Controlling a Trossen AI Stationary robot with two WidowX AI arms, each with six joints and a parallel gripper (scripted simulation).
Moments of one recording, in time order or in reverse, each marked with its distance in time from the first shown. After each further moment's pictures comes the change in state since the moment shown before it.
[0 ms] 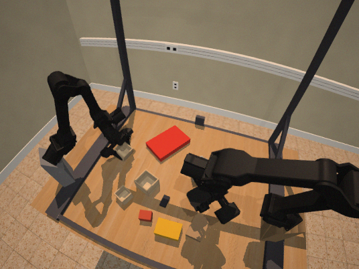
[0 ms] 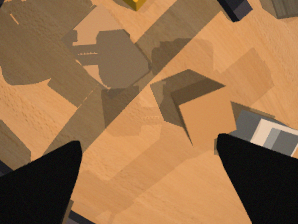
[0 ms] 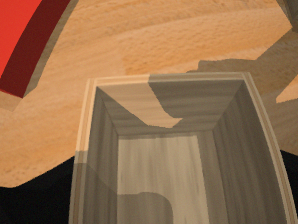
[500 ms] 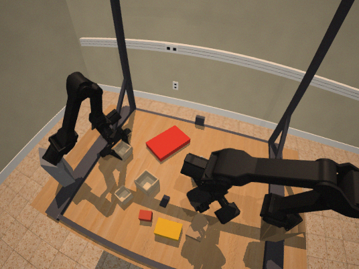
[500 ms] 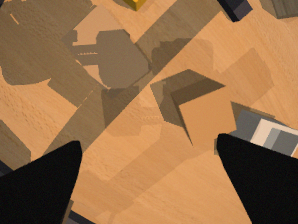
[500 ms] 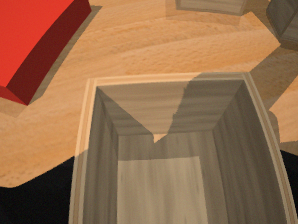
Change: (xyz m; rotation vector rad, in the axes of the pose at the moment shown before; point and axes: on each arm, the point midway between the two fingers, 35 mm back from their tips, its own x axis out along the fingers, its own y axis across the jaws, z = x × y) left arm 0.000 0.000 0.000 0.000 0.000 0.000; right arm 0.002 0.001 -0.010 0.000 -0.248 -0.008
